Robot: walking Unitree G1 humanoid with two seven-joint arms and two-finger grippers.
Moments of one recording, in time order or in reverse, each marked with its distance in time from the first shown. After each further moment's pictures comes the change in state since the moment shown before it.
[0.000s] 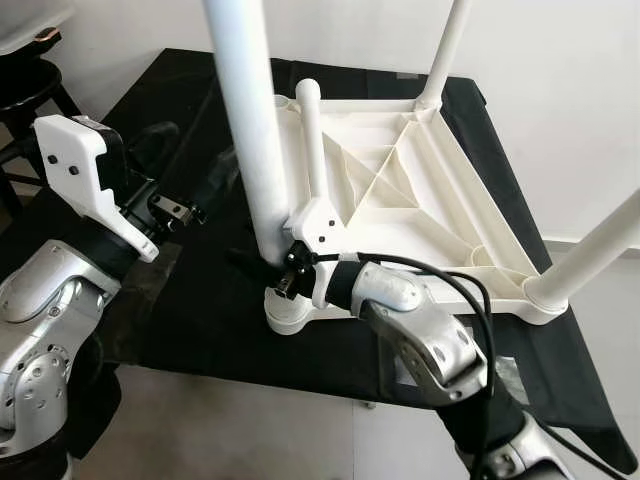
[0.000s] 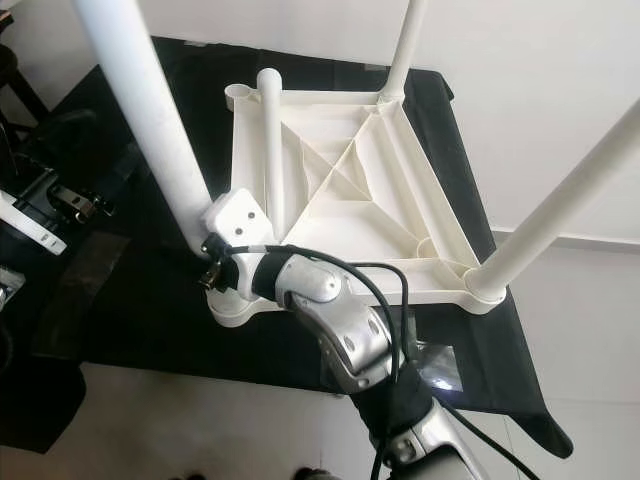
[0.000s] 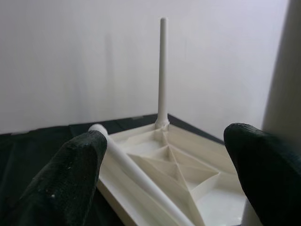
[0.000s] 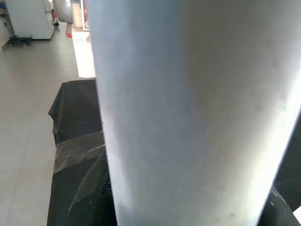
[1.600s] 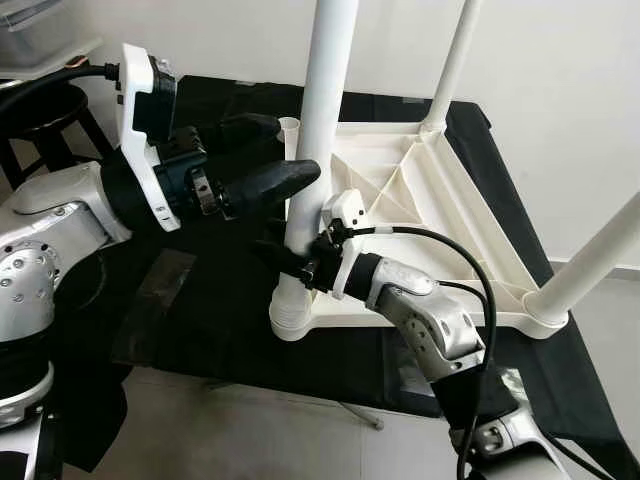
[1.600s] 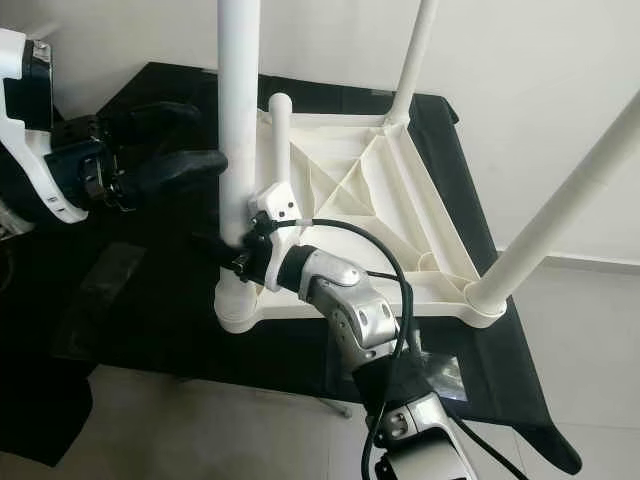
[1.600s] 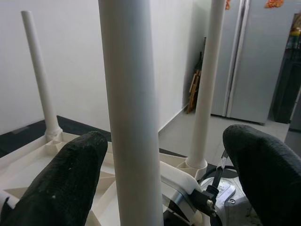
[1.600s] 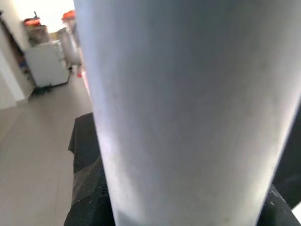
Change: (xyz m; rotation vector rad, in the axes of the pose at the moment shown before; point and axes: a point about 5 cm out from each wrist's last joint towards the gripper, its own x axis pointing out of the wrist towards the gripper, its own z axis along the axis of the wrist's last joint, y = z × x) left arm 0.045 -0.010 0.019 -0.145 0.117 -0.587; right arm -0.008 -0.017 -0.026 0.278 -0.078 0.024
